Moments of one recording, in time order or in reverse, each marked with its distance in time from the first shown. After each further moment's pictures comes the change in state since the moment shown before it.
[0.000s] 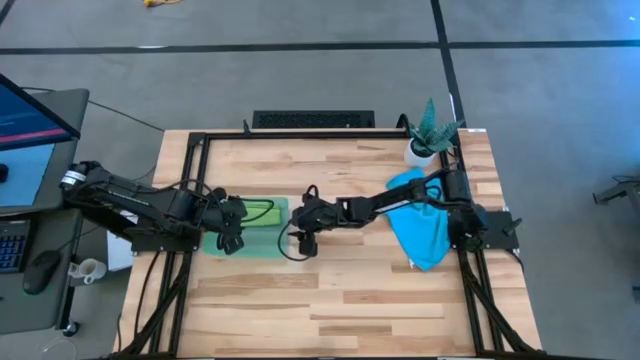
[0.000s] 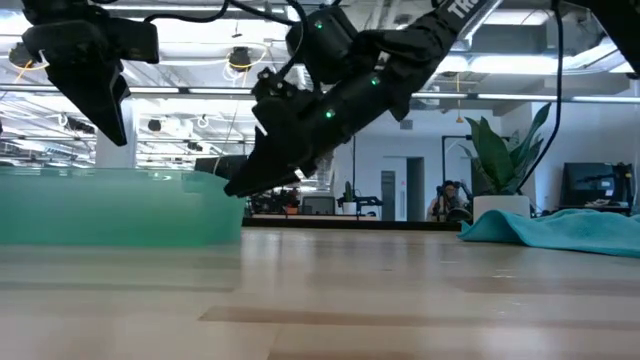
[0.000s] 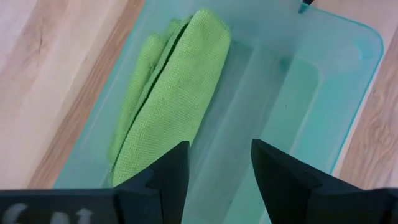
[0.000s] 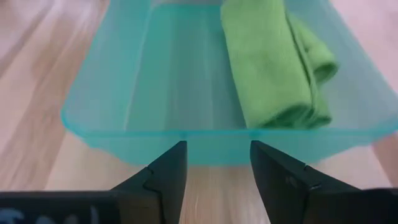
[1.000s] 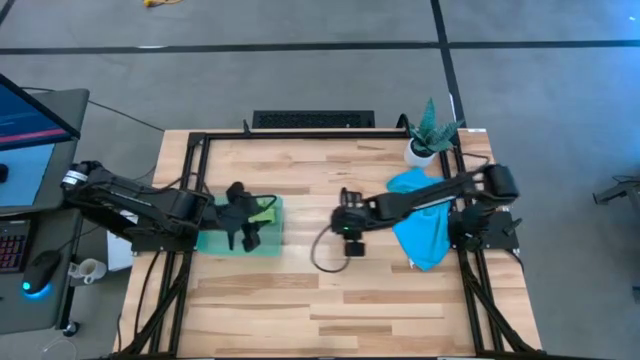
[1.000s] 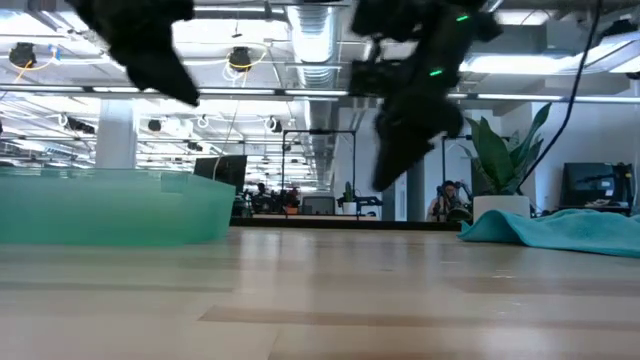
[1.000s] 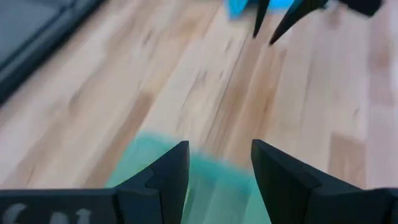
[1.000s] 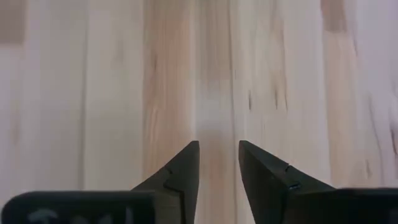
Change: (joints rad) left arm 0.000 0.025 0.002 0.441 -0.150 0.186; right arm 0.090 -0.362 -0.160 -0.729 0.194 0.005
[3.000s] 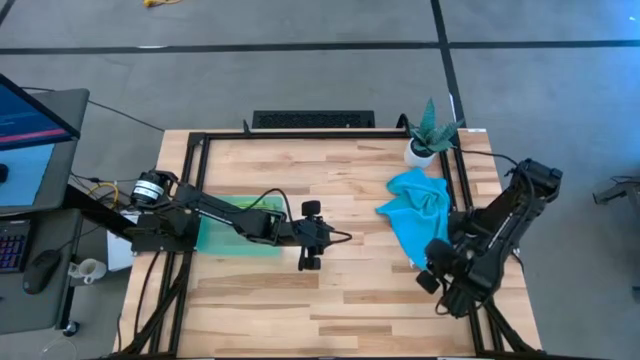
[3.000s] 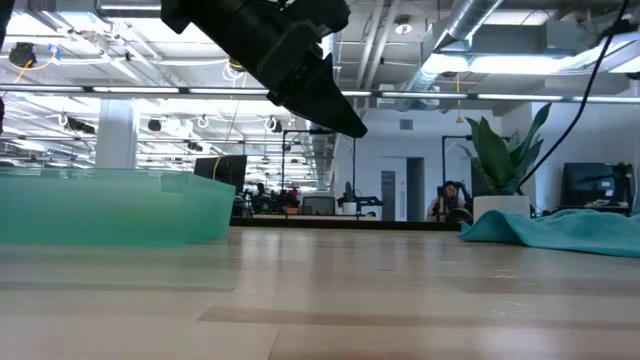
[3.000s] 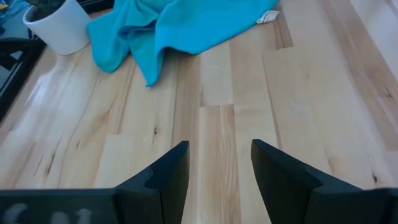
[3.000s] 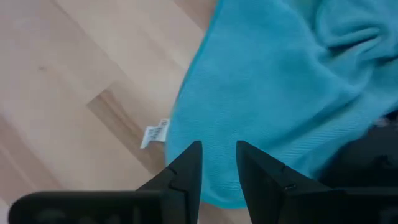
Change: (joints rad) left arm 0.049 0.743 0.352 0.529 0.132 0.476; right arm 0.910 -0.324 -0.320 -0.699 0.256 1.799
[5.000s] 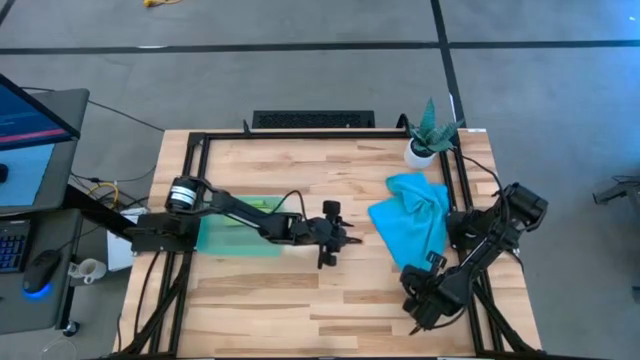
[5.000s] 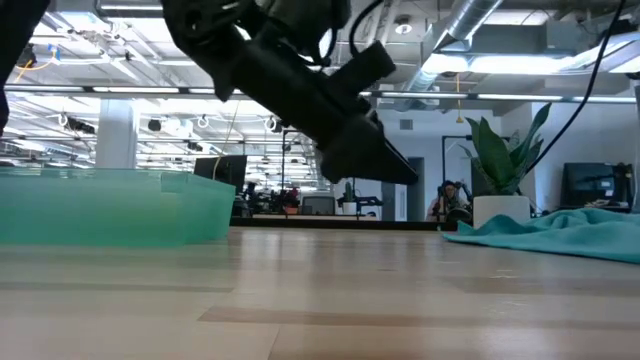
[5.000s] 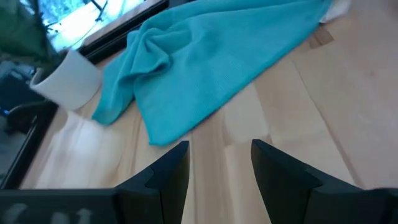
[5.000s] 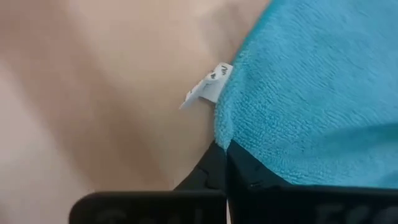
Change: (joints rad) left arm 0.058 0.262 0.052 0.364 0.008 0.312; right arm -0.119 0.289 0.058 0.386 -0.224 -0.431
